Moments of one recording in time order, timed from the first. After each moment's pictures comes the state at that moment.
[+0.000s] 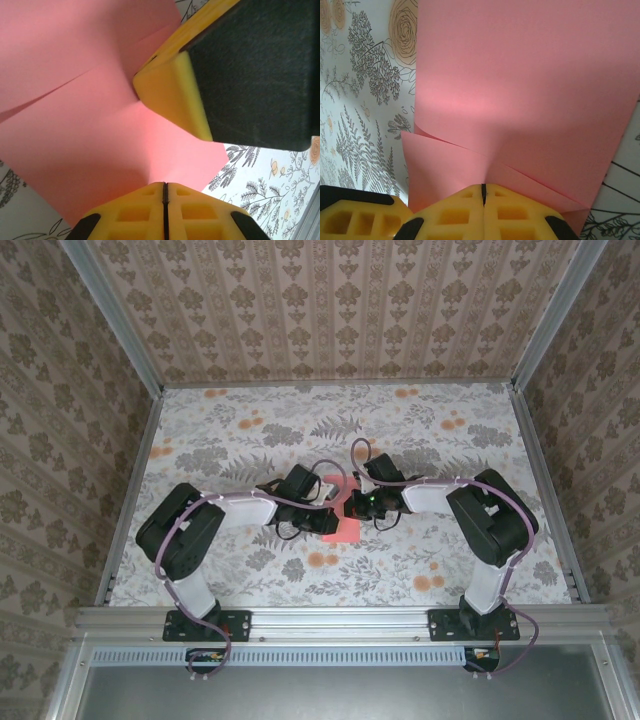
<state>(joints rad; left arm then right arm) -0.75 1.73 0.84 -0.14 0.52 -0.41 0.52 1.81 0.89 -0.09 -0.46 0.61</state>
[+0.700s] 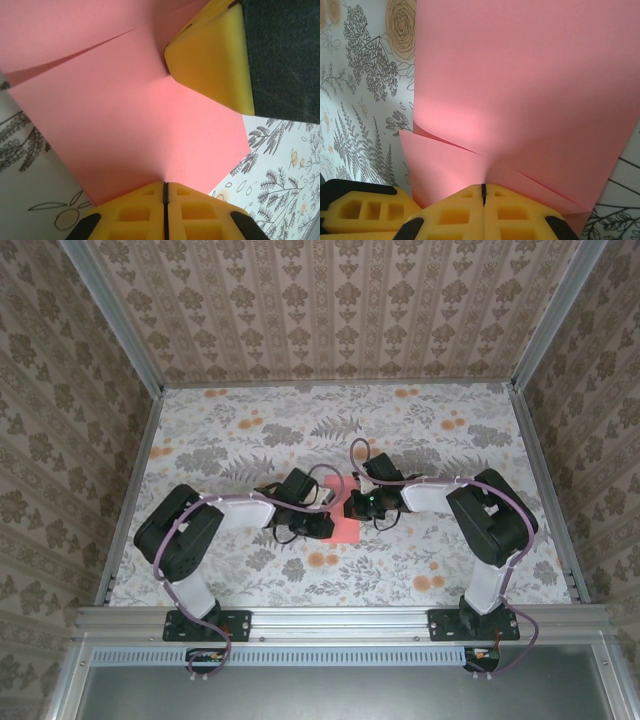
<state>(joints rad) -0.75 1.71 0.80 -0.16 0.49 -0.41 0.52 1.81 0.90 -0.13 -0.46 0.60</state>
